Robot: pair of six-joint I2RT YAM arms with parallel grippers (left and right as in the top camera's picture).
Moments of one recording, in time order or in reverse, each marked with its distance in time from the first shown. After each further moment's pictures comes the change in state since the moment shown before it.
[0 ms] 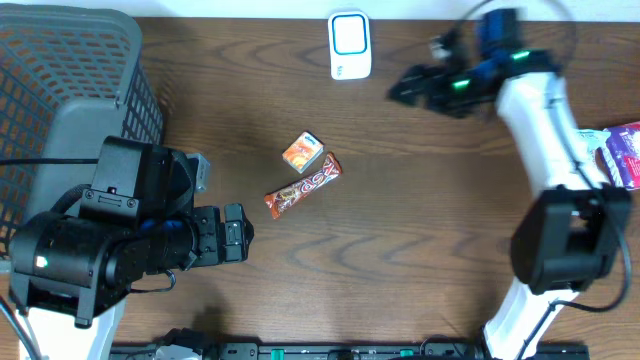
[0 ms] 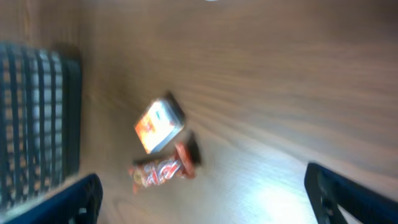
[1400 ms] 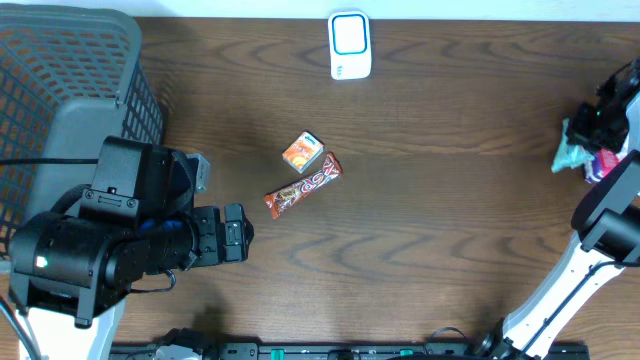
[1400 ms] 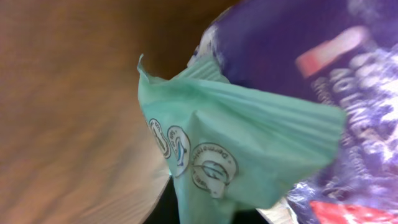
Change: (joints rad) left arm 0.000 0.000 0.000 0.000 0.000 0.000; right arm -0.616 0.354 0.284 -0.216 0.626 -0.168
